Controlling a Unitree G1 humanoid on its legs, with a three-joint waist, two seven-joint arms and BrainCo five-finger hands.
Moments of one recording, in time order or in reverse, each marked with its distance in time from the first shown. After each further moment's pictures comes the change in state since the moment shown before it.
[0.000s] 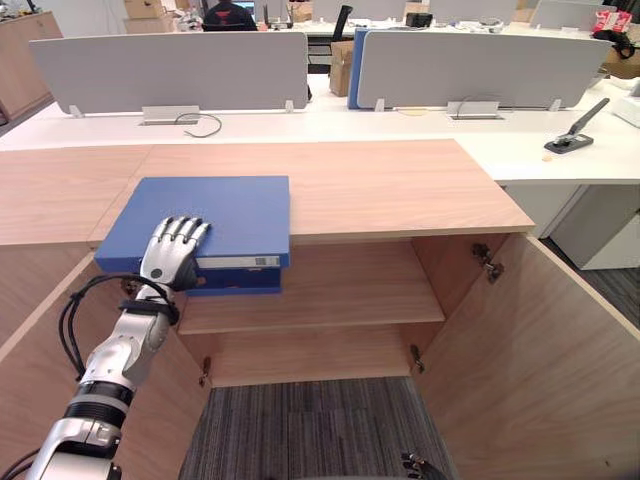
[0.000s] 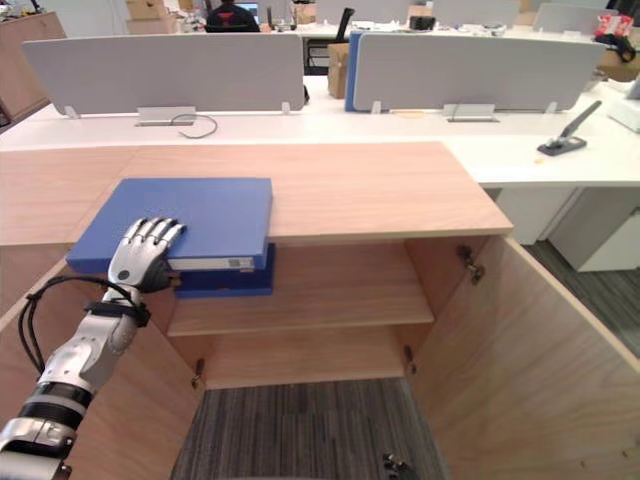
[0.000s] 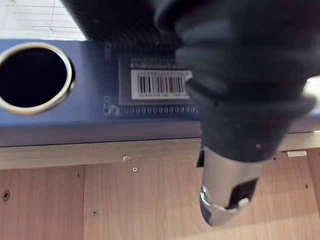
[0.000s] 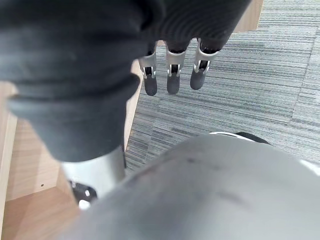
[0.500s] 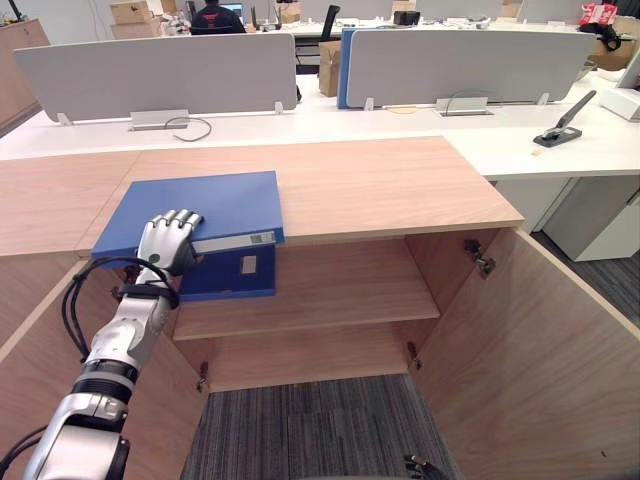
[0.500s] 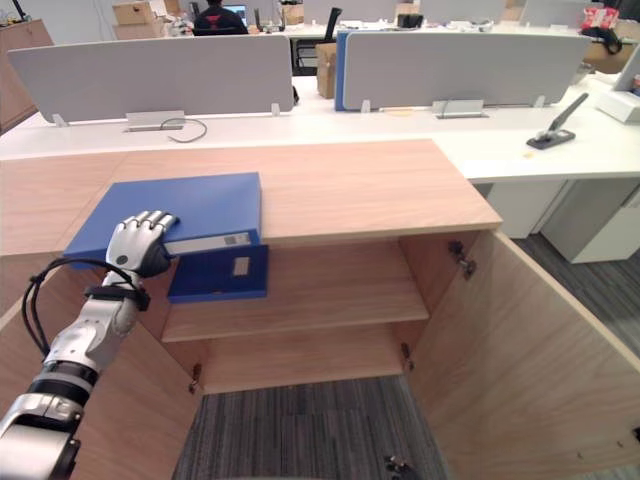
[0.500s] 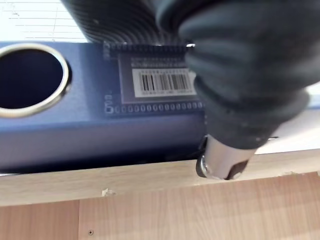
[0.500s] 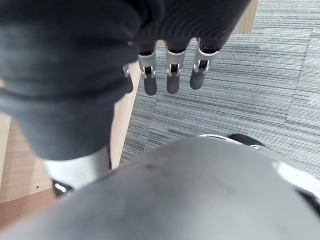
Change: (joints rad) left arm -0.107 -0.010 -0.025 0.136 -0.003 0.019 0.025; right arm -0.001 -0.020 0.027 0.002 -0.001 0.001 -0.009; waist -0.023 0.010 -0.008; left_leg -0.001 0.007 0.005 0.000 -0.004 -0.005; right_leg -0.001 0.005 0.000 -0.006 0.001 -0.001
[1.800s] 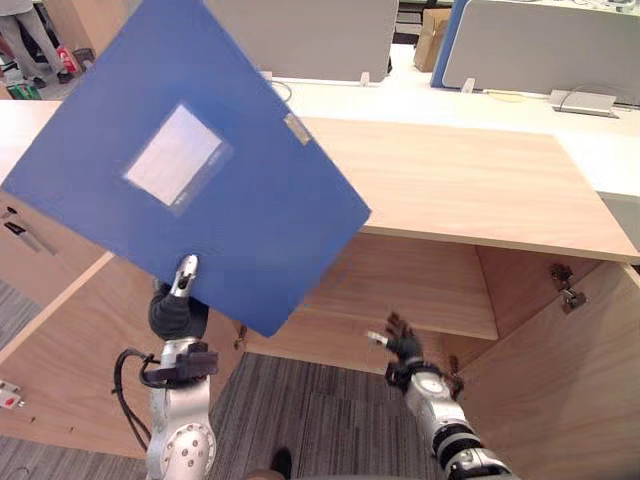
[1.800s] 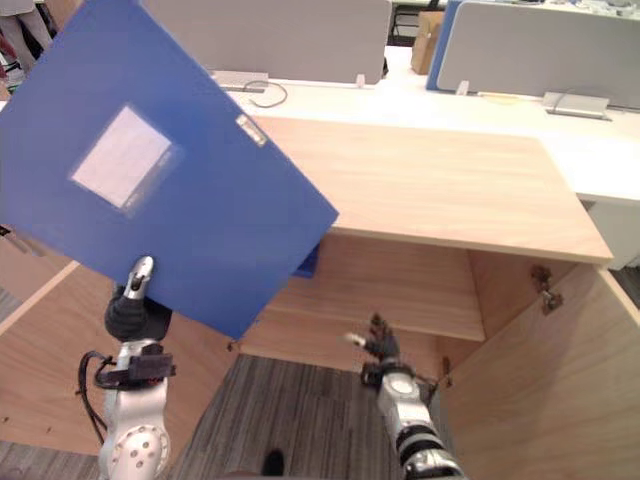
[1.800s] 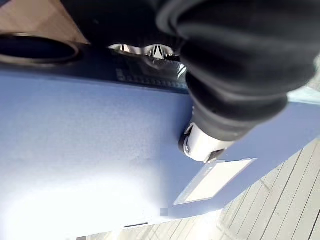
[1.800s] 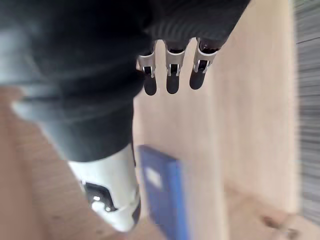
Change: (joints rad) left arm 0.646 -0.515 0.125 -0.903 -1.887 -0.181 -0.510; right arm -0.307 0.121 -0.086 -0.491 0.523 0.018 -0.210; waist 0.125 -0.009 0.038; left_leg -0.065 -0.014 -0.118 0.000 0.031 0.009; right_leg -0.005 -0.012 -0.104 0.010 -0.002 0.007
